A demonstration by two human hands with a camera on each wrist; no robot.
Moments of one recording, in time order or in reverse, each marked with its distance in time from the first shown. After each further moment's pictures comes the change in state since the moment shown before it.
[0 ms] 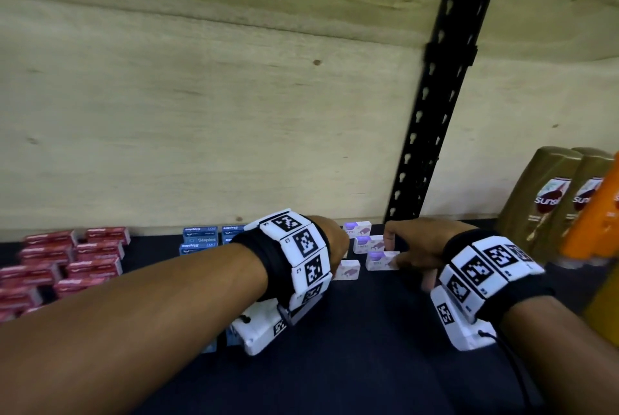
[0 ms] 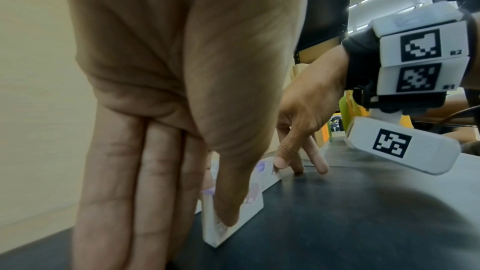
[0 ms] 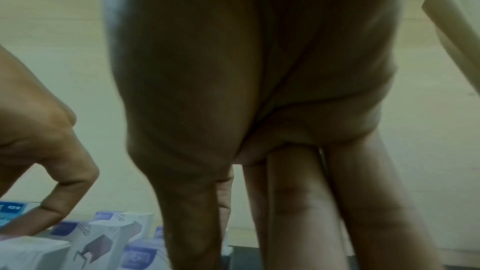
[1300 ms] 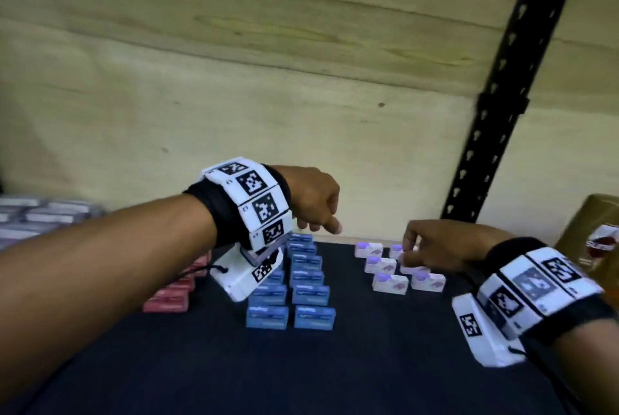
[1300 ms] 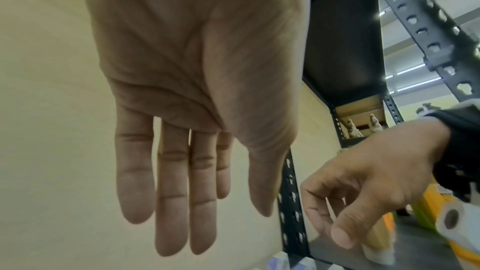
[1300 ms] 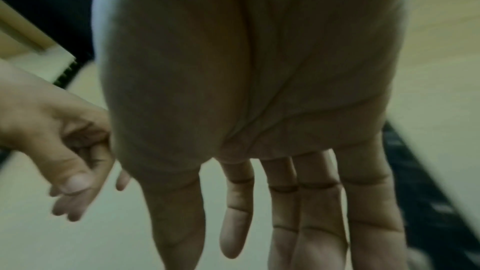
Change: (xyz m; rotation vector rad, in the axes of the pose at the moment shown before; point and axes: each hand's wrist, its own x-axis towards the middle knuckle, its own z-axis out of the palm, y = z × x) left_hand -0.100 -0.077 -0.059 -0.209 0.096 -0.128; right_hand -0.027 -0.042 -0.029 0.061 0.169 -0.092
